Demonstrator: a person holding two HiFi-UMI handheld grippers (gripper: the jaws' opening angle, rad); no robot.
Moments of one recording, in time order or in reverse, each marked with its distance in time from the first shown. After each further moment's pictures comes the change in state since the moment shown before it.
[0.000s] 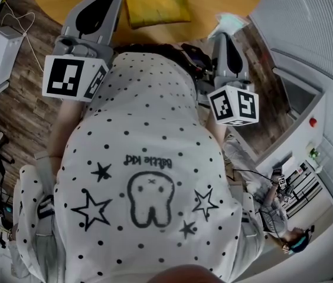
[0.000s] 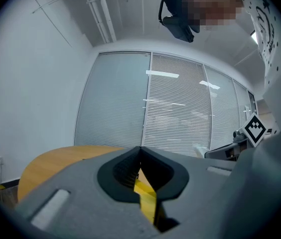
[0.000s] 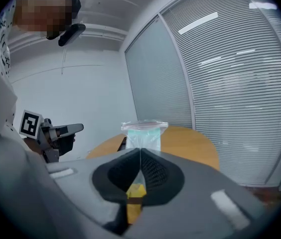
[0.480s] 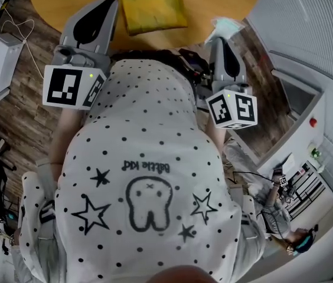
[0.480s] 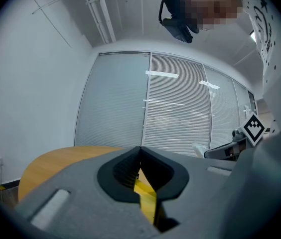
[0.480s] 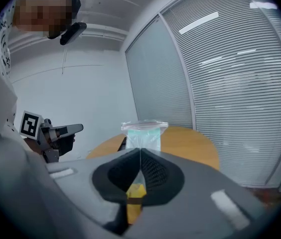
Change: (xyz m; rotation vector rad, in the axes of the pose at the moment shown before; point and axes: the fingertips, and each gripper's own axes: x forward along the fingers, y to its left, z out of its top) left arm -0.001 -0.001 -0.001 0.005 -0.004 -0.004; right arm -0.001 -0.001 0.000 0.004 0.002 -0.002
